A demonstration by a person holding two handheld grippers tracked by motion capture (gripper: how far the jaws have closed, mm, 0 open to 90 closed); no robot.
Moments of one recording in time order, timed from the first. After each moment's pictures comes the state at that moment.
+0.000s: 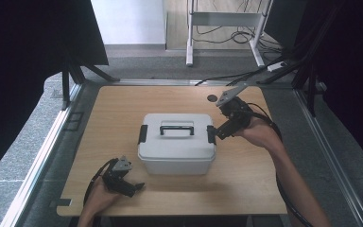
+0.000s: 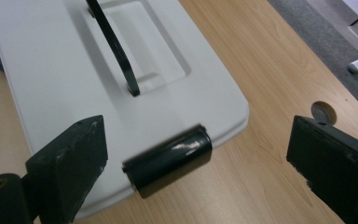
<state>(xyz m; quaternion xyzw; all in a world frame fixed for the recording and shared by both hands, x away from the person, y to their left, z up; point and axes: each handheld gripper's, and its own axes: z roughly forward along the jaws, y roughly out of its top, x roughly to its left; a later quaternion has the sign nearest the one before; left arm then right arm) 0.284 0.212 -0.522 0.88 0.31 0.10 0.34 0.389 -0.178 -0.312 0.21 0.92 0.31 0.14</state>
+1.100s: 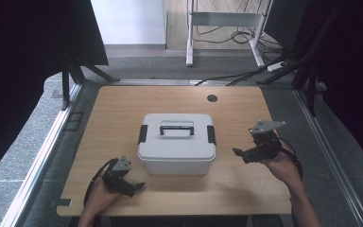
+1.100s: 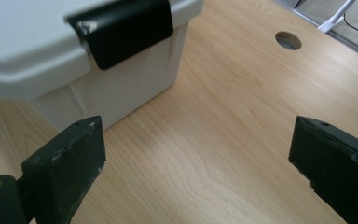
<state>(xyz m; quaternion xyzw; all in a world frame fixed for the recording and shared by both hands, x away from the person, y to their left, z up) 0.284 0.211 -0.522 0.88 0.32 0.10 0.34 0.341 -0.268 -0.390 0.30 0.86 0.36 0.19</state>
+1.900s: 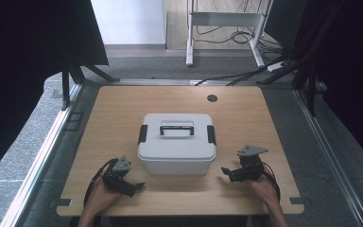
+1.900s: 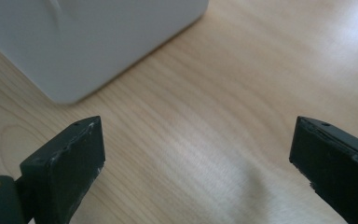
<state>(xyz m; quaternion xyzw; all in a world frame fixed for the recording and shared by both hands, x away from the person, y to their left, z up) 0.284 0.211 -0.522 0.88 0.32 0.10 0.34 0.324 -0.254 -0.499 0.35 0.84 0.37 0.16</state>
